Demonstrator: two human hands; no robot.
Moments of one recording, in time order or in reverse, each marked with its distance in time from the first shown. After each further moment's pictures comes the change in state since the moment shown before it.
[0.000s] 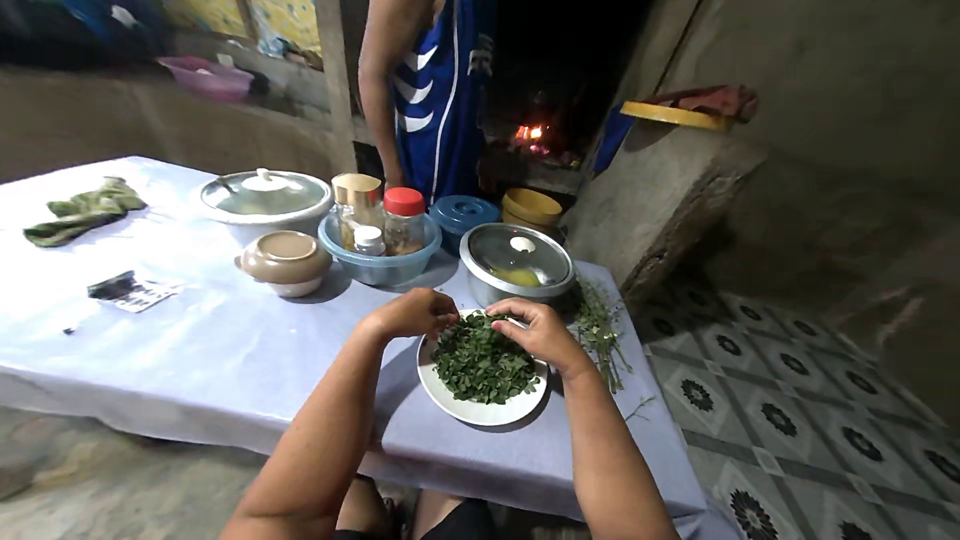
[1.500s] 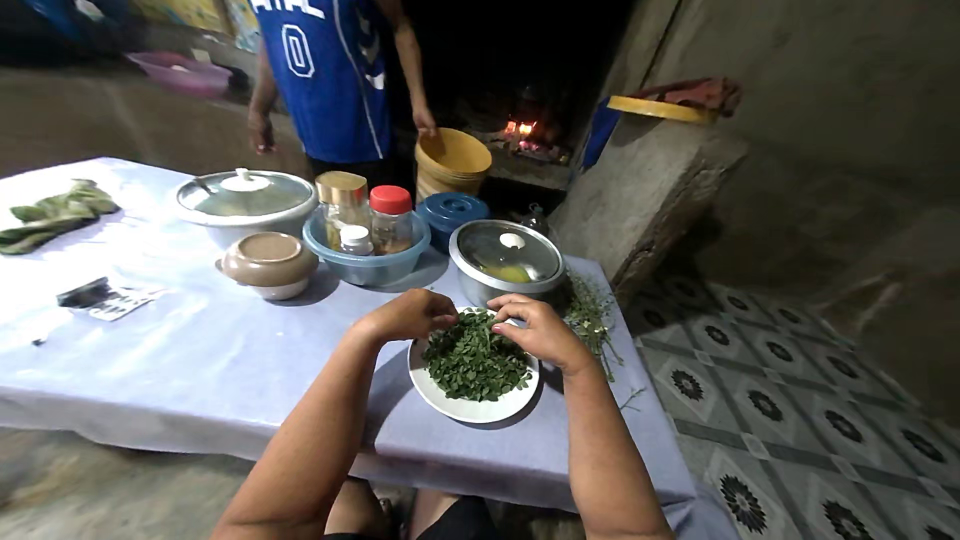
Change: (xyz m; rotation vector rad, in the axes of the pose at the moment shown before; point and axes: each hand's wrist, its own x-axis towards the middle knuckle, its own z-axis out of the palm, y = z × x) left_hand 0.001 0.011 0.005 -0.014 -0.005 -0.004; right_hand -0.006 -0.006 -0.016 -0.242 -0.105 0.130
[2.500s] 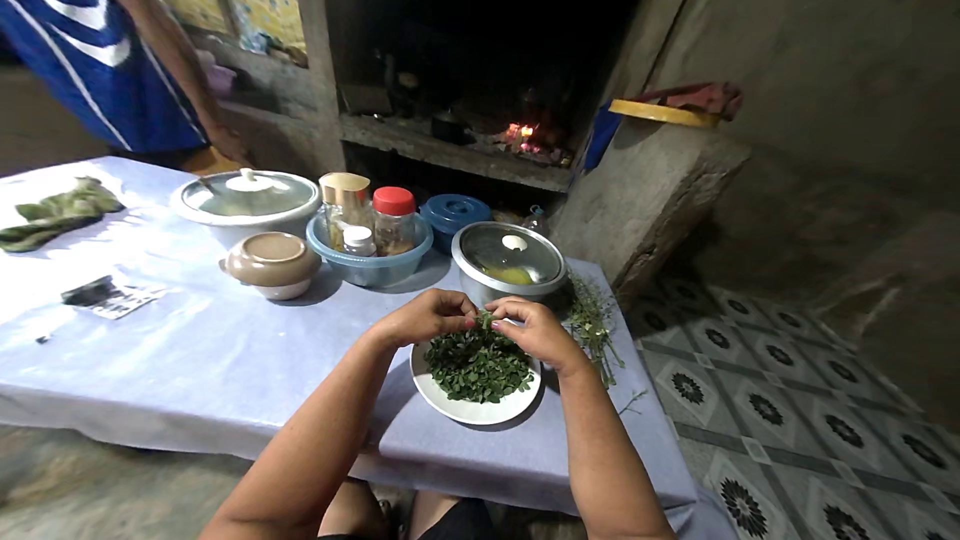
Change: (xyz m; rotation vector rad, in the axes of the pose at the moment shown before) left_hand 0.002 0.009 0.011 -0.419 0.031 0.195; right_hand 0.005 0.001 0.011 0.171 0.050 0.024
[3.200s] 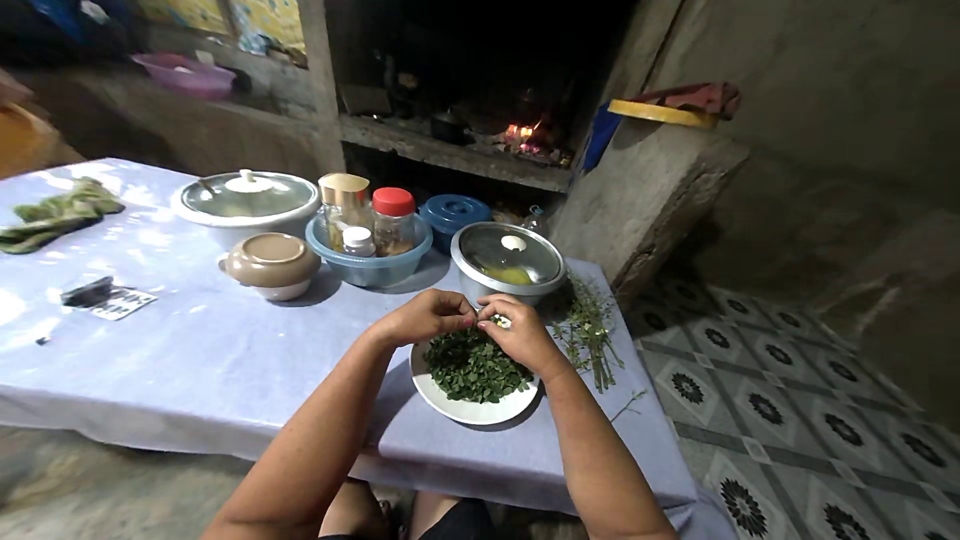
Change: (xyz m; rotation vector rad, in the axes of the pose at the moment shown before) left_hand 0.000 -0.001 -0.001 0.064 0.007 -0.004; right_hand 0.006 -0.001 0.023 -0.109 0.120 -0.041
